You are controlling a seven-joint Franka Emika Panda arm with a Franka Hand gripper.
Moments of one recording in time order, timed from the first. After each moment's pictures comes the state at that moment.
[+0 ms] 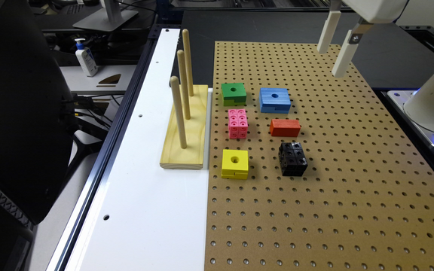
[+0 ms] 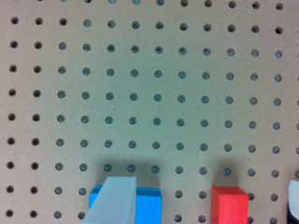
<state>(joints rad) 0.01 -0.53 0.03 -2.87 0.03 2.34 0.79</state>
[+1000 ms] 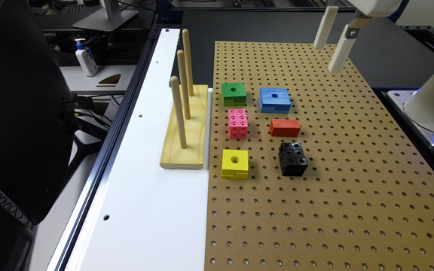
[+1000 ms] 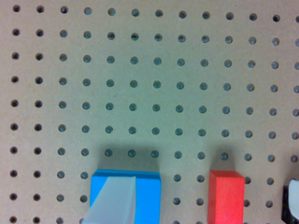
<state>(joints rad) 0.01 -0.52 0.03 -2.85 0.03 2.35 0.79</state>
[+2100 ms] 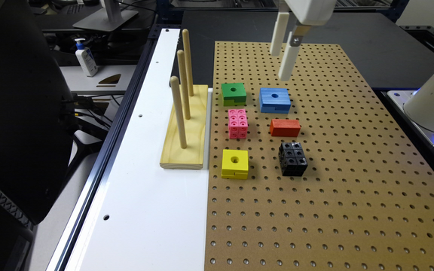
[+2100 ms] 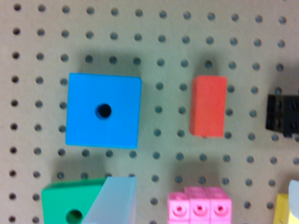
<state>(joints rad) 0.02 -0.16 0.08 -2.53 0.03 2.41 0.84</state>
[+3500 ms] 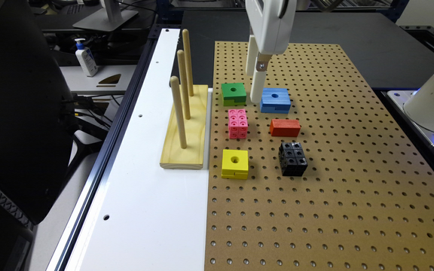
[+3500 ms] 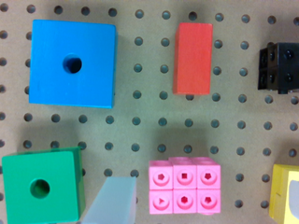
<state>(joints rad) 0.02 0.03 0.09 -2.42 0.03 2.46 0.85</state>
